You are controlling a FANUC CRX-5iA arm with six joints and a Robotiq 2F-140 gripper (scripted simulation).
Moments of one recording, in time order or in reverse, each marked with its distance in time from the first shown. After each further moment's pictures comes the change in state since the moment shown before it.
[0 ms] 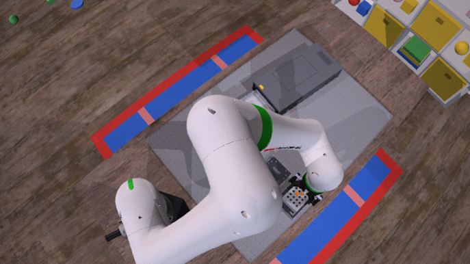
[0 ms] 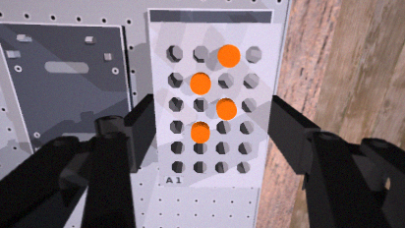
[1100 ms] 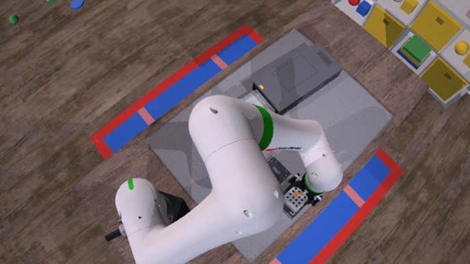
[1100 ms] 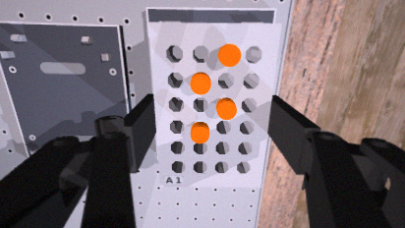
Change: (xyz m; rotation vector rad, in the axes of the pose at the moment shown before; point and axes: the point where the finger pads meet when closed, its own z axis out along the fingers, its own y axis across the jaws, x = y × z) arm 0.000 0.000 0.007 0.000 0.000 0.000
